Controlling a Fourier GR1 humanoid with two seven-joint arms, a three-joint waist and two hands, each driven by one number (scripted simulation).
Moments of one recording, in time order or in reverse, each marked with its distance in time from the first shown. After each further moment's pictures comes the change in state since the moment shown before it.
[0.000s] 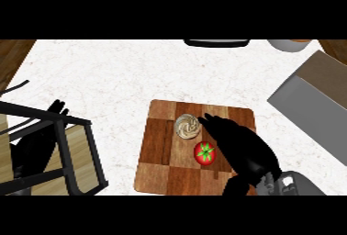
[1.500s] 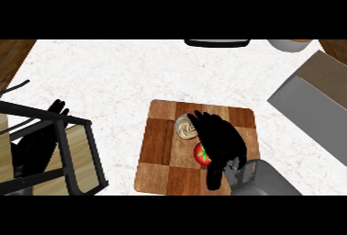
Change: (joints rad) left arm 0.002 -0.053 0.050 -0.006 -0.052 -0.041 0.025; right arm -0.040 0.175 0.007 0.233 0.231 0.062 -0.041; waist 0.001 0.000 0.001
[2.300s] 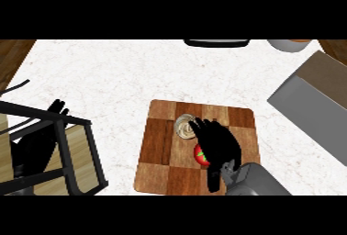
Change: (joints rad) left arm -0.003 -0.024 0.025 -0.007 -0.030 -0.003 0.035; right arm 0.053 0.031 0.008 0.098 0.094 0.004 -0.076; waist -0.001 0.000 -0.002
